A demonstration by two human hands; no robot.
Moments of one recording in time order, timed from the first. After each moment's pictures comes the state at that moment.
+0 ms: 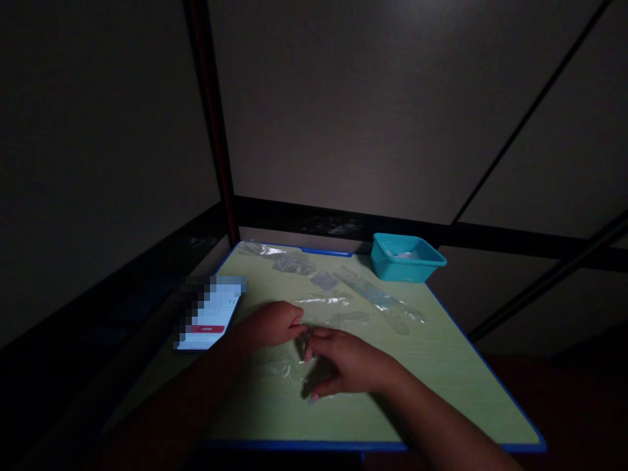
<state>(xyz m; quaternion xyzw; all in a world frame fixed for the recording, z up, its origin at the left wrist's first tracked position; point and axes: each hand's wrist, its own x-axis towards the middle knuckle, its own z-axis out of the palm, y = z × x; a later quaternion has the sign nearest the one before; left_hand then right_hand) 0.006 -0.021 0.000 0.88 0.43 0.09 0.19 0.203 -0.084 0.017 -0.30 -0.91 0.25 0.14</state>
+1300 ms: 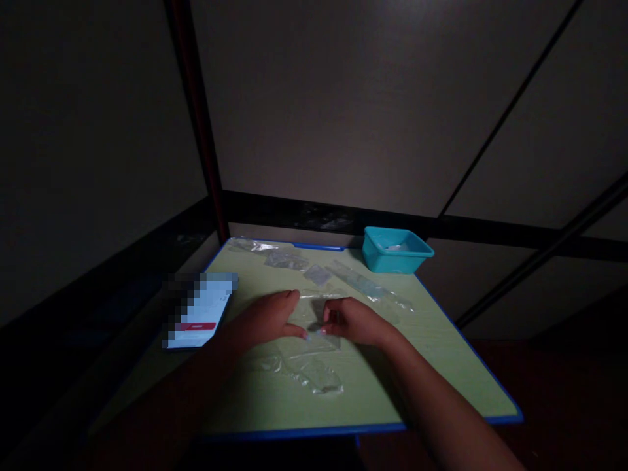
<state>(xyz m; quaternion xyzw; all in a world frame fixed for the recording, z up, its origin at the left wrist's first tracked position) 0.011 -0.030 0.007 0.89 0.42 0.09 0.14 0.232 -0.057 0.016 -0.48 -0.83 0.26 0.14</state>
